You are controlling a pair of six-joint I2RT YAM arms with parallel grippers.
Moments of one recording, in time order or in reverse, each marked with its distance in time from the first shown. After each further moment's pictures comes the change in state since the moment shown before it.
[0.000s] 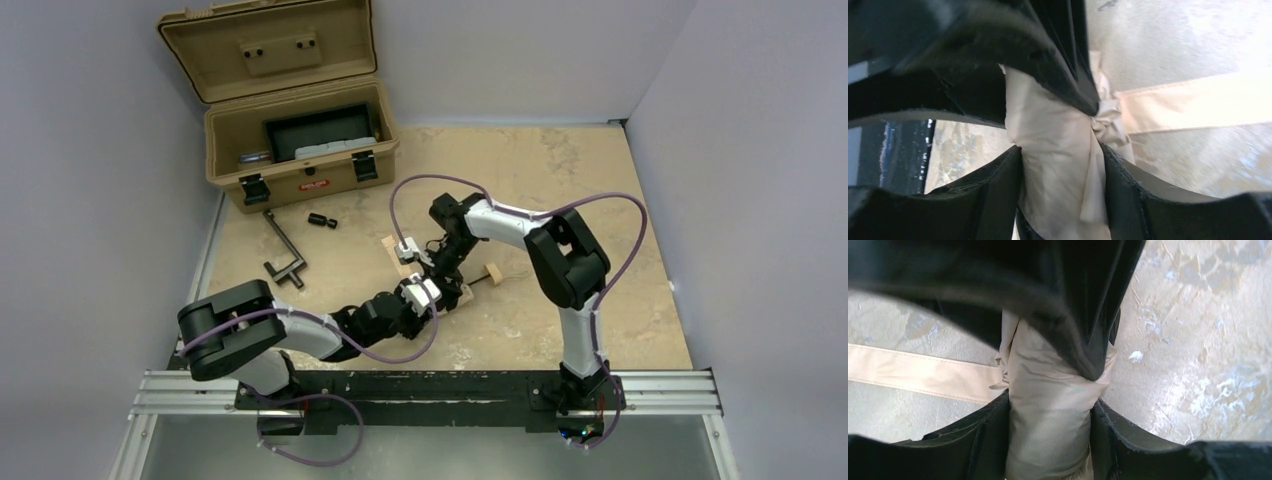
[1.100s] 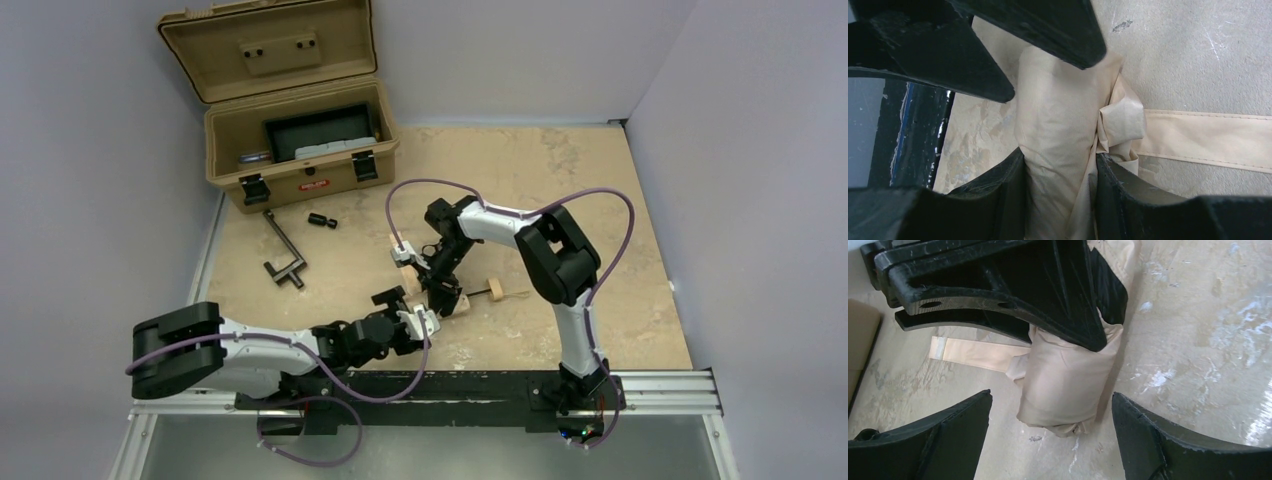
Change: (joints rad) left arm -0.172 -0.306 -0.061 -0.203 -0.265 0.296; right arm 0.018 0.051 0.010 -0.014 -0.036 -0.019
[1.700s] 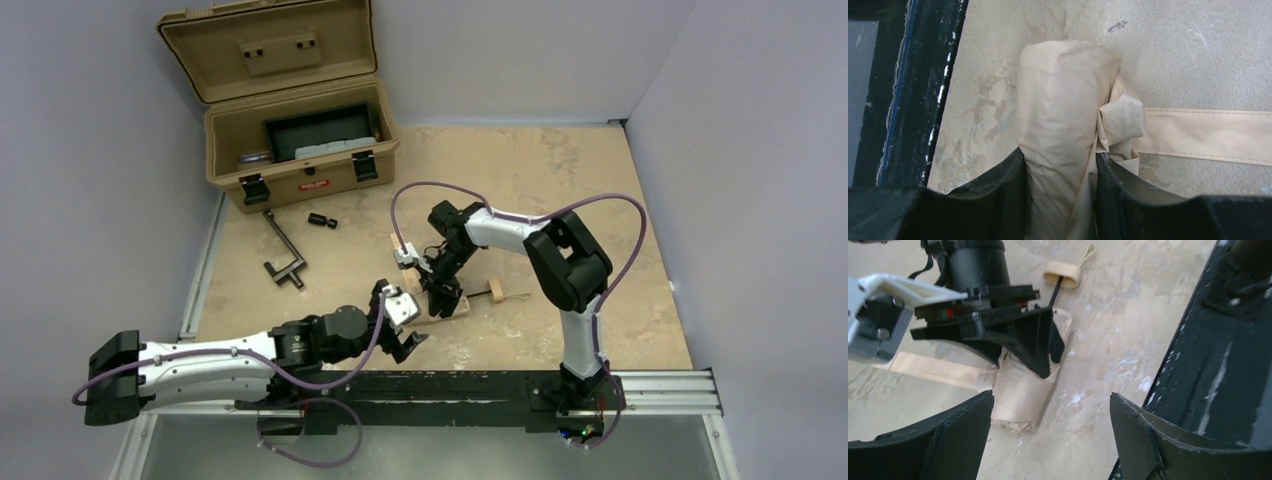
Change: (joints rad) left arm 0.037 -0.390 0.121 -0.375 0.236 -0.359; right arm 0.005 -0.082 -0.112 0.150 0.015 0.075
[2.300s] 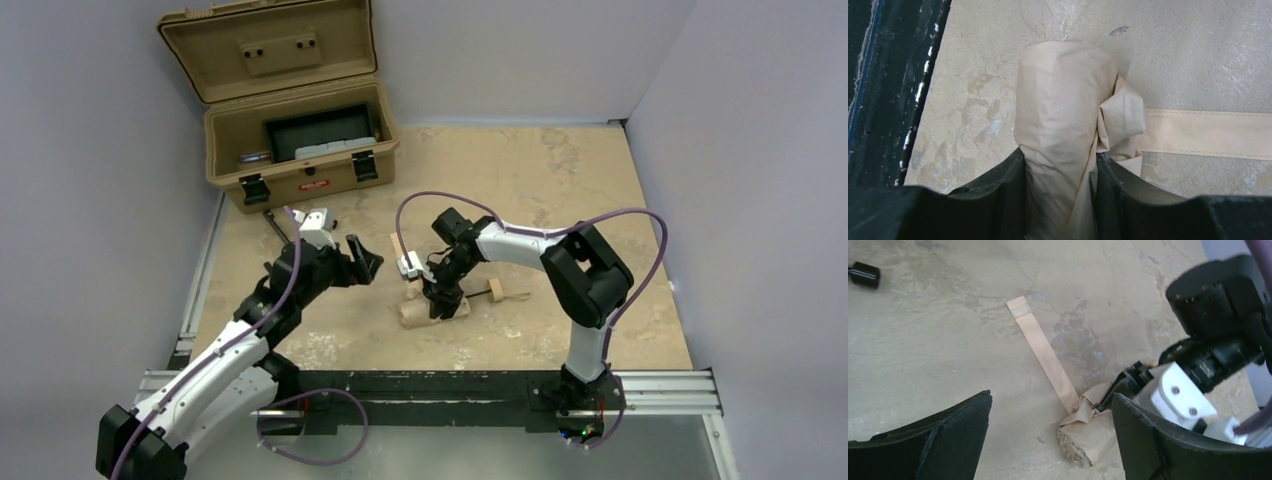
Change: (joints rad) left arm 0.713 -0.027 0.158 -0.267 0.158 -0.505; right arm 0.029 -0.151 -0.174 0.211 0.075 0.018
